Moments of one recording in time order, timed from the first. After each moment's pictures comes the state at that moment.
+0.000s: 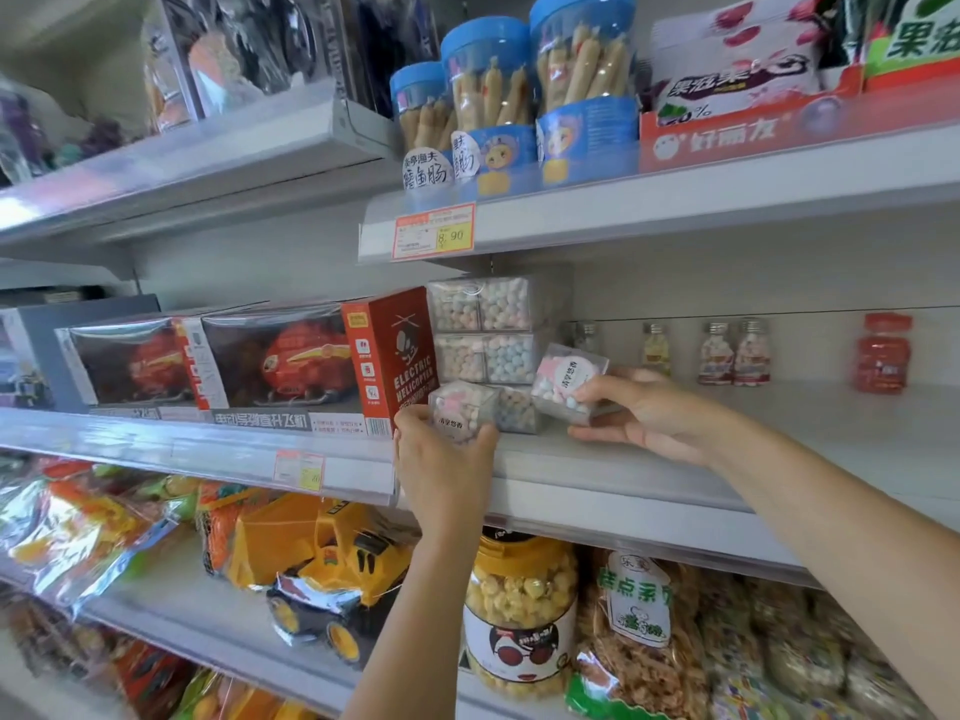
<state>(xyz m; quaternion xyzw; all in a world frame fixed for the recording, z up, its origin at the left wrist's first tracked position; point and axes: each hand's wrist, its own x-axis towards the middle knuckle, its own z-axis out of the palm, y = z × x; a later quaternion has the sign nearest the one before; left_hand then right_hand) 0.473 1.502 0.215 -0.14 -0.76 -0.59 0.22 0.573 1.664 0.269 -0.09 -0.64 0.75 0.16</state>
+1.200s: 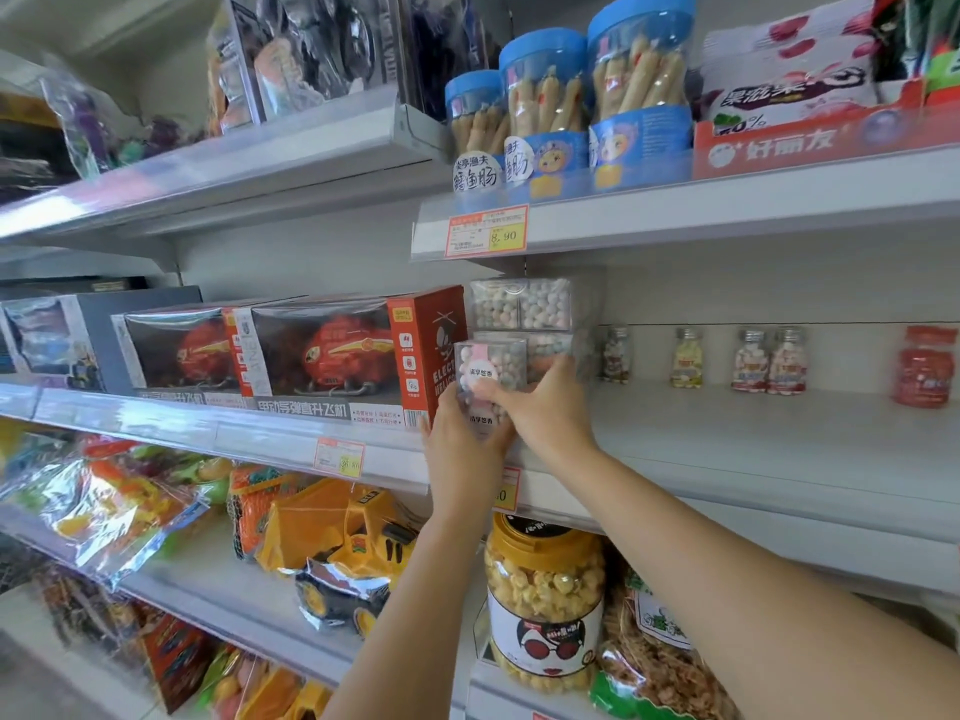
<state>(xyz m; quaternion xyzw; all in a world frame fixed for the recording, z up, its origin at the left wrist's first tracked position) 0.456 1.480 0.220 -0.25 -0.77 -0.56 0.19 0.504 1.554 0.263 -0.19 -0.76 0.46 0.42</state>
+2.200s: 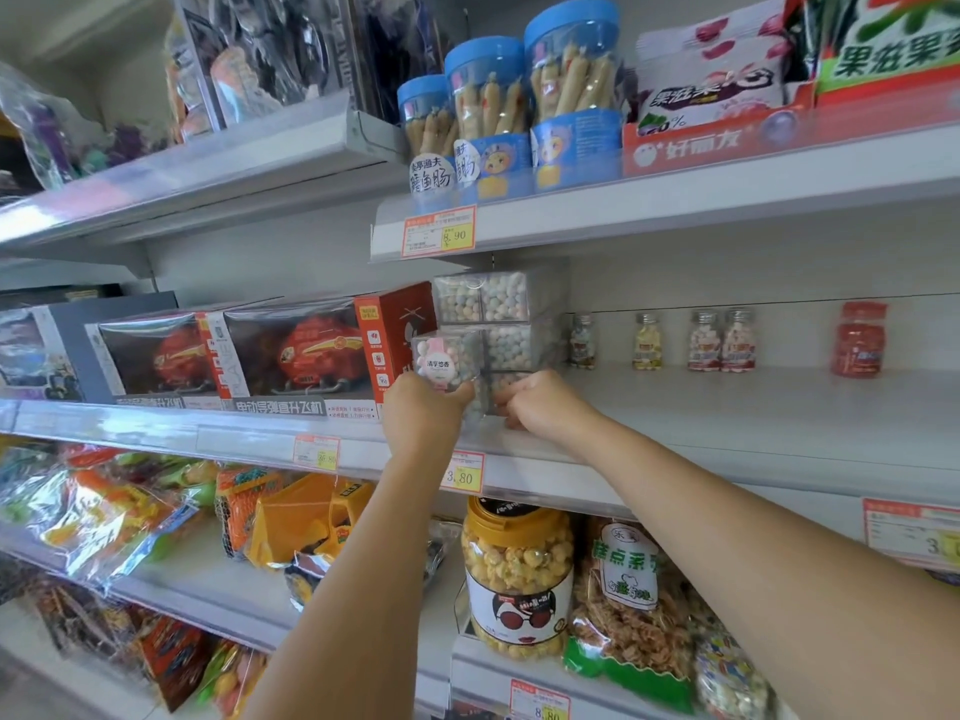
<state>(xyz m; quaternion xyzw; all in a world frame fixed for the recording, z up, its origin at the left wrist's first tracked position) 0.467 1.478 0.267 -0.16 -0.85 -0.47 0.16 0.524 1.595 0.261 -0.18 -0.84 0.47 0.20</state>
